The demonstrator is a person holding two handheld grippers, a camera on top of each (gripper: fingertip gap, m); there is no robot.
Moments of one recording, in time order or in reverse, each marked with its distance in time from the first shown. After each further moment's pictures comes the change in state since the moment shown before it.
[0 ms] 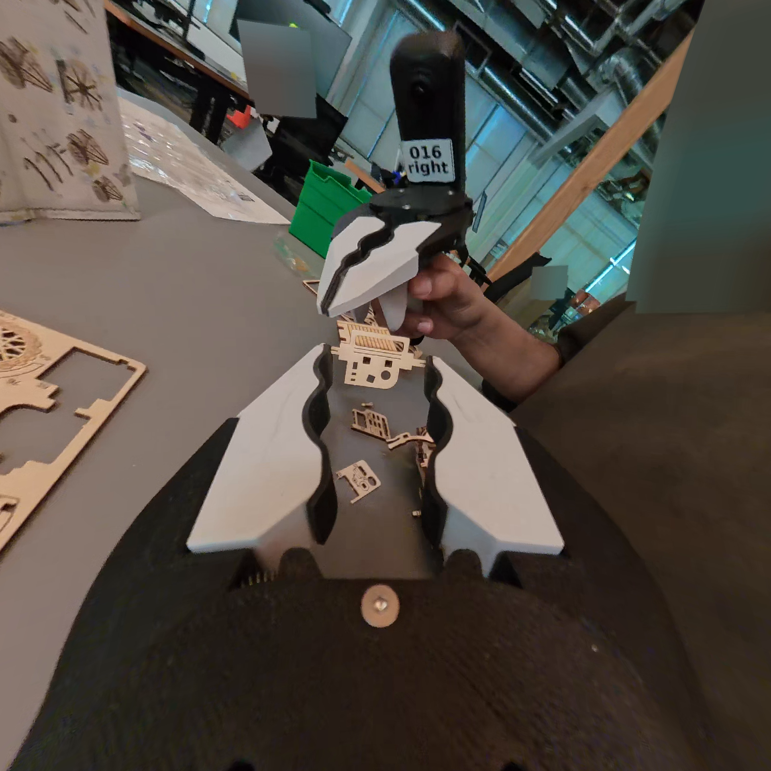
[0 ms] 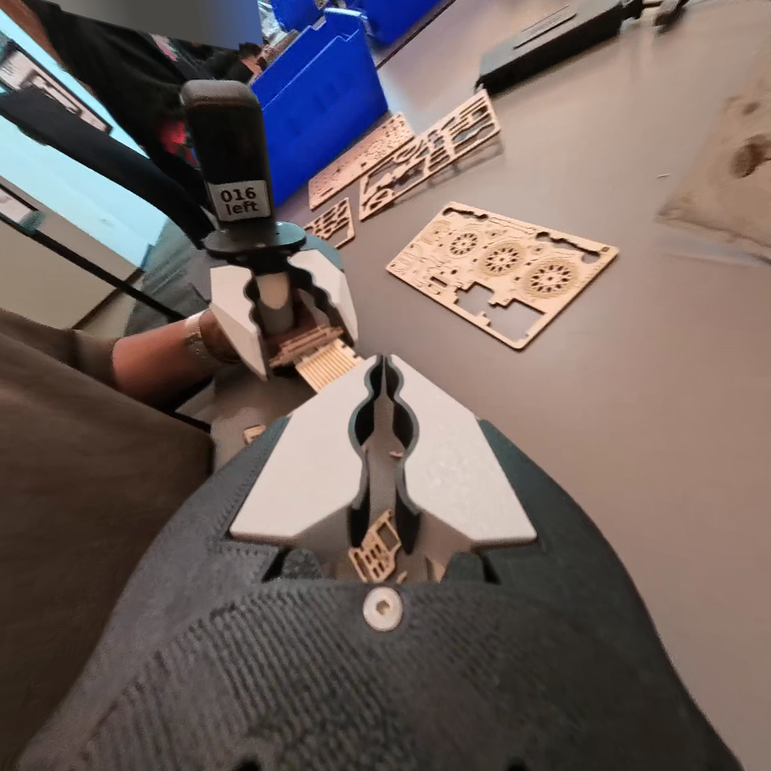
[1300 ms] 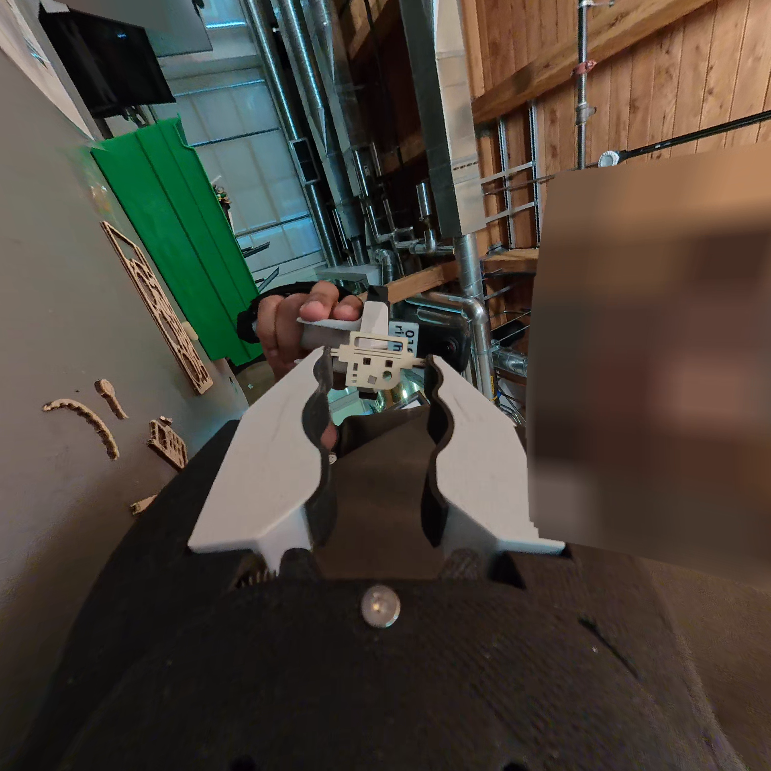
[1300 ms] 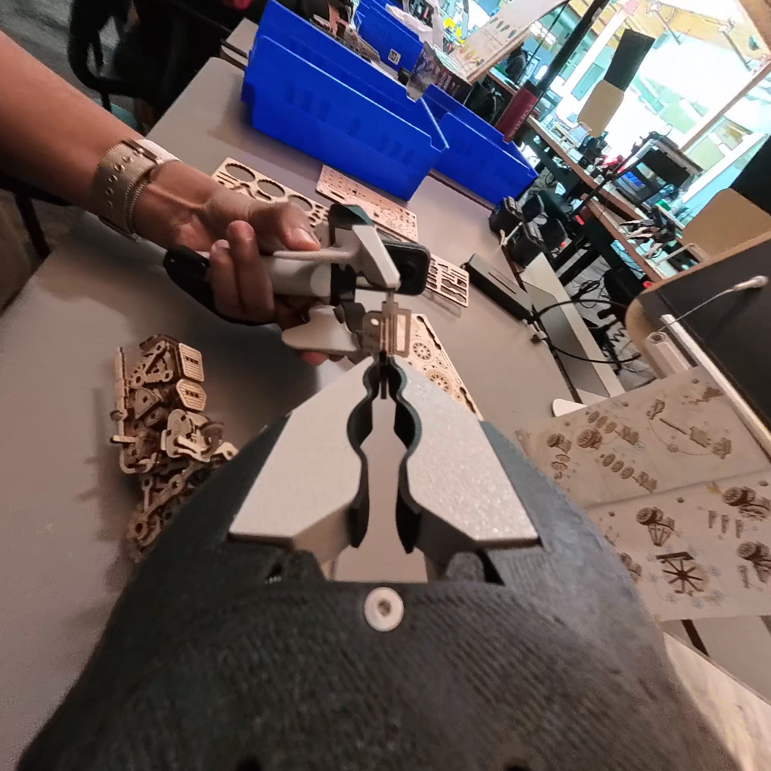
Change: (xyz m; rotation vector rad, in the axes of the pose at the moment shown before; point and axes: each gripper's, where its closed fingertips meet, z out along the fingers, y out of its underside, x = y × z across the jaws) left arm 0.021 -0.027 0.000 0.196 0.460 -0.754; right arm -0.055 -0.006 -0.010 0.111 0.202 -0.980
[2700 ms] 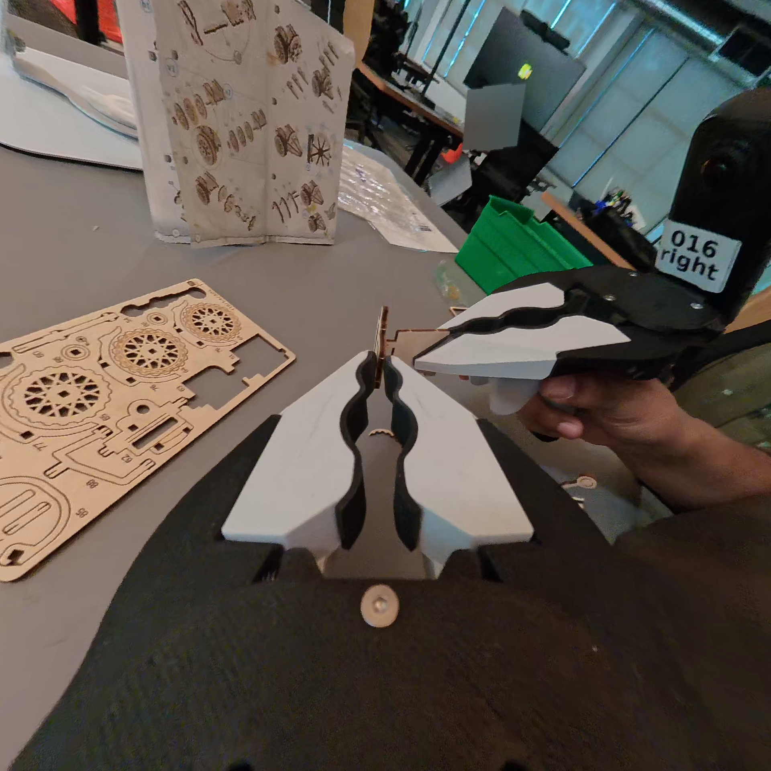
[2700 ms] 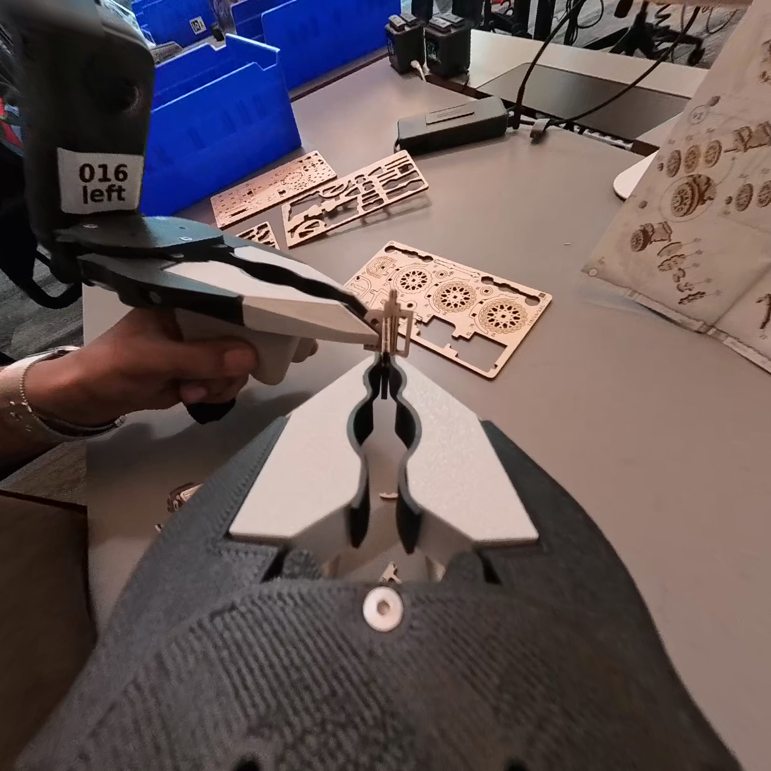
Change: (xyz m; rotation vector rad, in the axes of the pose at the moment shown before) left arm -0.043 -0.038 -0.035 0.053 -0.916 0.838; right arm 0.019 0.040 0.037 -0.158 0.151 0.783
